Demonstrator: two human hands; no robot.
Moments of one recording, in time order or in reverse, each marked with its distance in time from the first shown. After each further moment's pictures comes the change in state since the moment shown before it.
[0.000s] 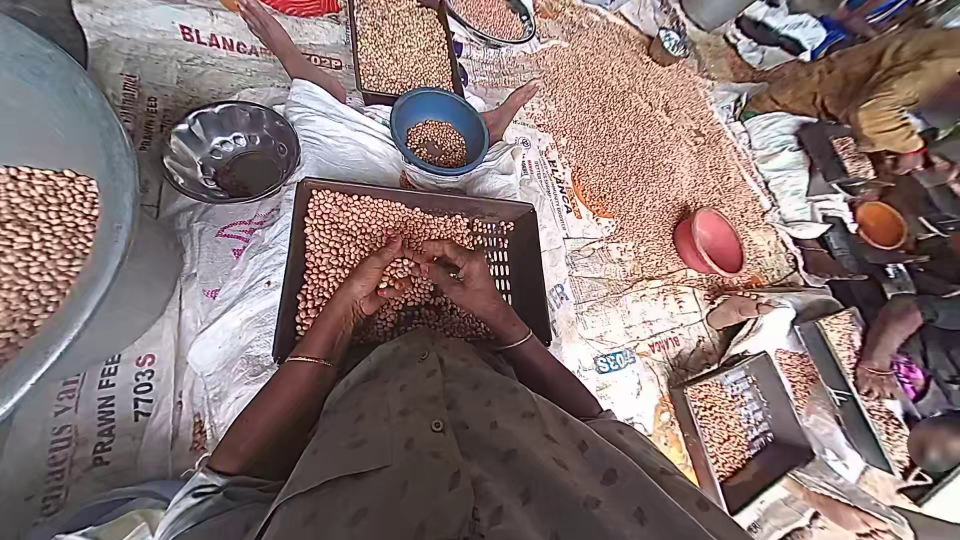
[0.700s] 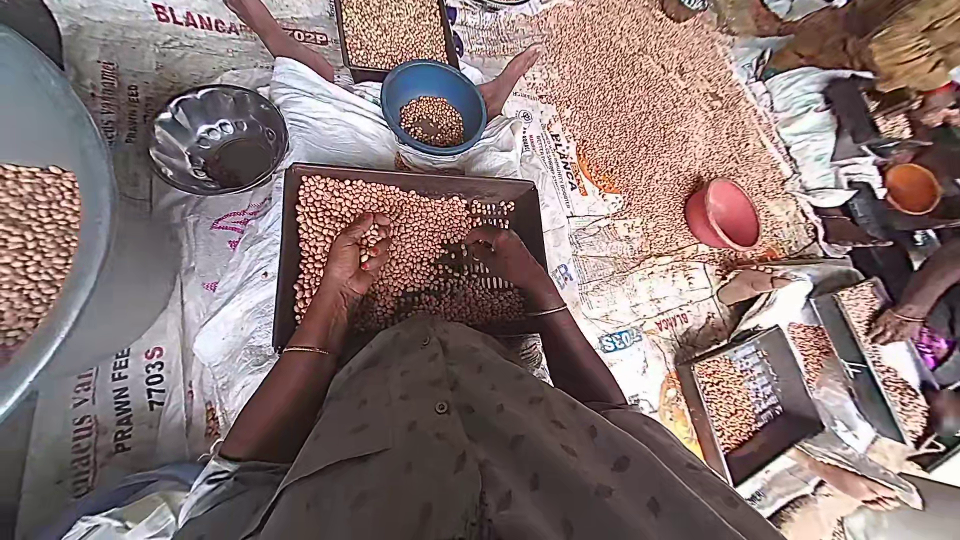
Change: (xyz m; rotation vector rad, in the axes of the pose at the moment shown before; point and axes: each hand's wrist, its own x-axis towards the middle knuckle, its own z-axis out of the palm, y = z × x) left_hand -0.010 -0.007 -0.008 -0.192 0.105 0.244; right_hand -0.025 0.036 -0.068 -0.403 -0.164 0.160
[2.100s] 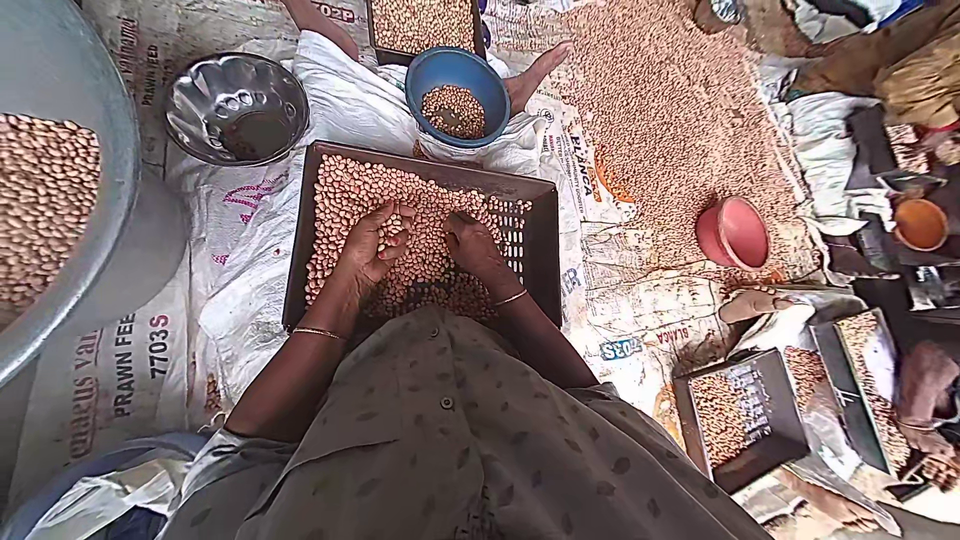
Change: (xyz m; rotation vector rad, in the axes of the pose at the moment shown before) left_hand -0.011 0.000 -0.004 -0.029 -0.009 -0.076; right_hand 0.034 -0.033 0.058 -0.254 0.068 -0.053
